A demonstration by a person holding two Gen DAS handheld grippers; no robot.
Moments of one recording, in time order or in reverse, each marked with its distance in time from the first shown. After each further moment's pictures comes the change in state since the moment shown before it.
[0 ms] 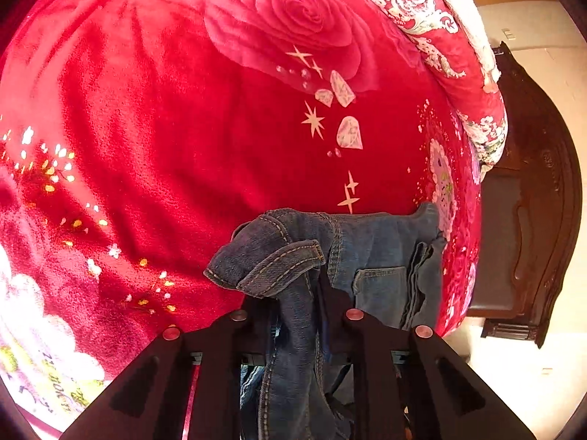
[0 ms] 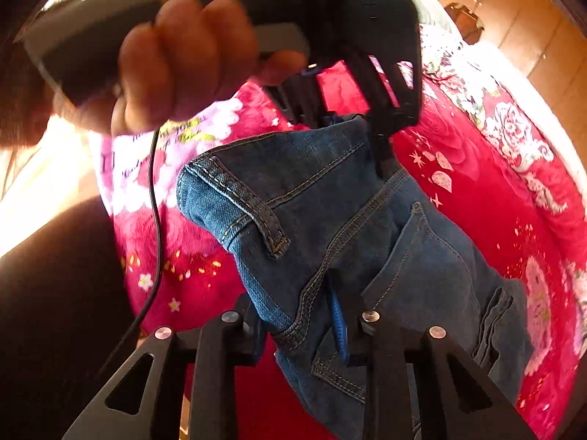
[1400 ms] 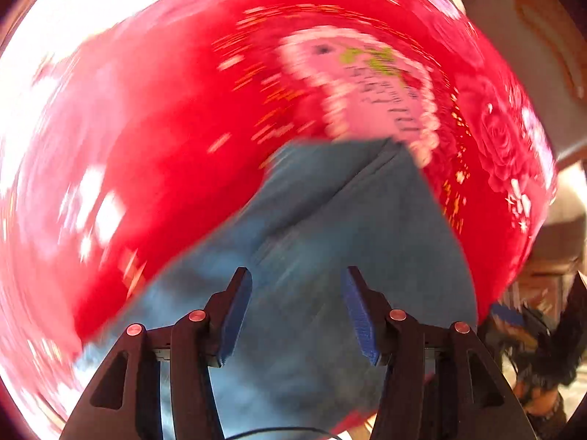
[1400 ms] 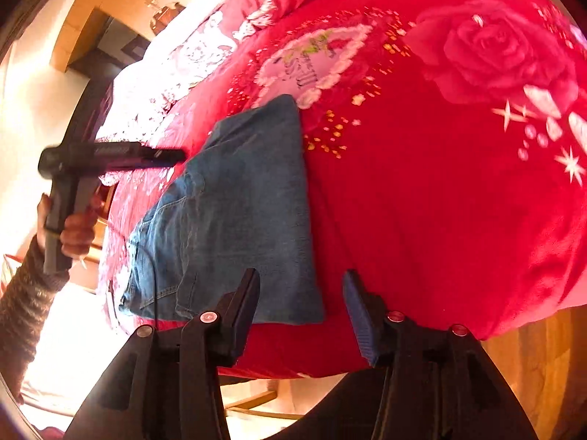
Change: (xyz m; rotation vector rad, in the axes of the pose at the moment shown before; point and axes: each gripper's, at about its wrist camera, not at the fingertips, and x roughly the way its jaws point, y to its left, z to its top) left arm 0.088 -0.251 -0.034 0.637 0.159 0.426; right arm -0.116 -0.240 -0.269 1.167 -0.063 0.161
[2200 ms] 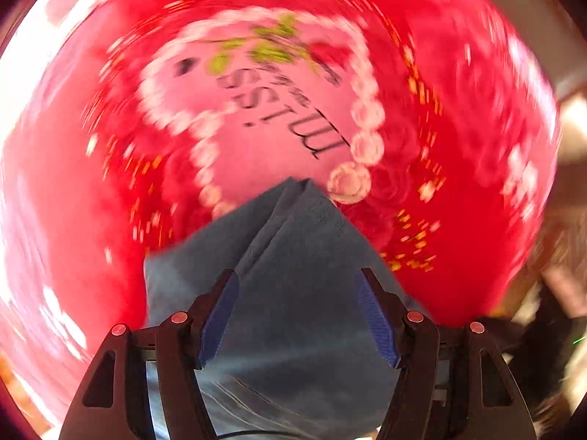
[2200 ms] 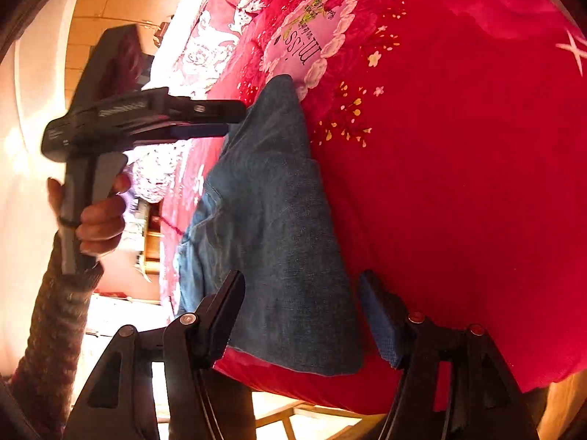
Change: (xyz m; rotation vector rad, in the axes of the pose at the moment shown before) left arm 0.101 -0.151 0.108 0.374 0.194 0.125; right arm 0.056 -0.051 0.022 0.209 0.101 0.307
